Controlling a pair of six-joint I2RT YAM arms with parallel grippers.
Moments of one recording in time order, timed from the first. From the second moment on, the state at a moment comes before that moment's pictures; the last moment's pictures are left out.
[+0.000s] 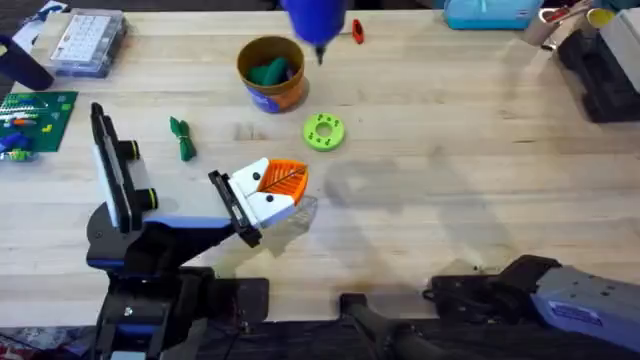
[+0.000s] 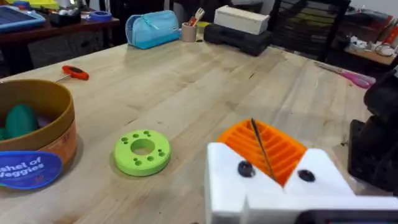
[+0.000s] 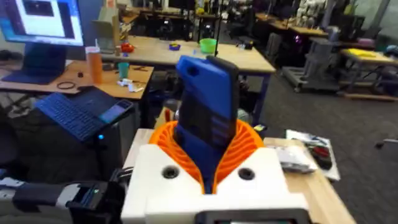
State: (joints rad) left arm -0.03 0.00 0.01 -0.09 0.98 -0.07; right arm 0.56 1.26 1.51 -0.12 -0.97 0.00
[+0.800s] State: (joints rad) left arm -0.03 0.00 0.01 -0.09 0.98 -0.07; right arm 0.67 1.18 1.14 0.44 -0.92 0.11
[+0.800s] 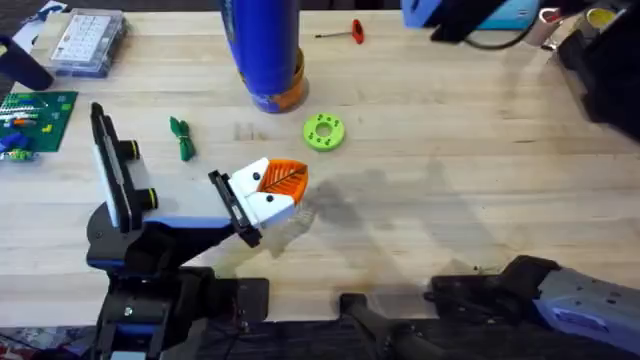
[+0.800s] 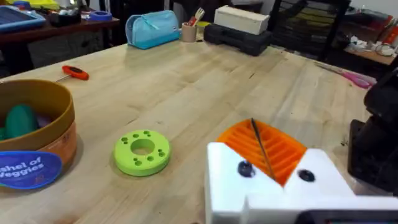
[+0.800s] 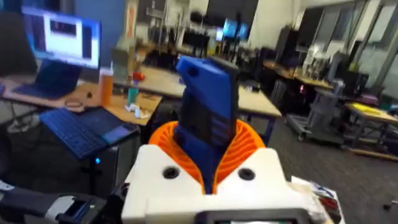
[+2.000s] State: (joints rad) left arm -0.03 0.00 0.01 -0.09 0.98 -0.07; right arm 0.76 1.31 1.07 0.52 -0.90 0.08
